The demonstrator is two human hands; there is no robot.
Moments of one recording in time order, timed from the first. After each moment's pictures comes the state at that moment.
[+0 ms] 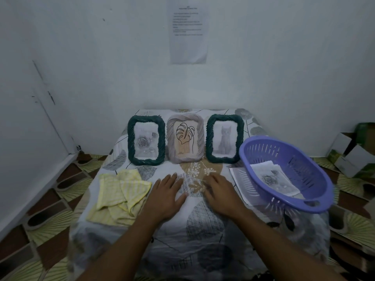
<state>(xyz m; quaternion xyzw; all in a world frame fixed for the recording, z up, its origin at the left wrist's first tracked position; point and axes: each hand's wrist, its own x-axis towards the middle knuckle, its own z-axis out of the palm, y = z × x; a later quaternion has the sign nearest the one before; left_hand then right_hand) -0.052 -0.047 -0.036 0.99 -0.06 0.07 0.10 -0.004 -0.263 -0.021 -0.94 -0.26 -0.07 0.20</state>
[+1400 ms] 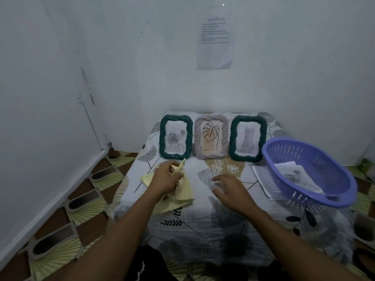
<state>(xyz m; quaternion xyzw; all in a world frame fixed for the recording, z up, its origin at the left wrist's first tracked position) -0.109 0.002 0.048 0.86 0.12 0.11 0.48 -0.051 -0.232 0.000 -0.90 -0.29 -0.04 0.32</state>
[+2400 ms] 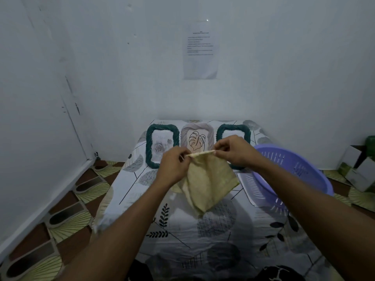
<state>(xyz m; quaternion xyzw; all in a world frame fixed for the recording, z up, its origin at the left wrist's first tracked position) -0.071 -0.058 0.108 0.89 -0.01 0.25 0.38 -0.006 -0.258 0.155 -0.90 -0.29 -0.02 0.33</state>
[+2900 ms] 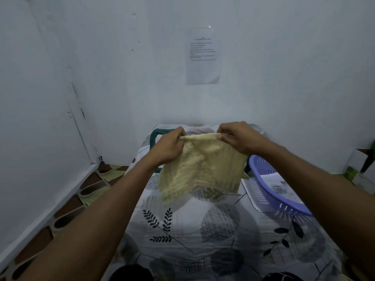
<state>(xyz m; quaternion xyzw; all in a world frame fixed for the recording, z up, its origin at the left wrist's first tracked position) -0.056 -0.023 0.171 0.93 -0.06 0.15 0.33 0.003 -0.259 0.205 -0.90 -0.36 -0.13 0.20</state>
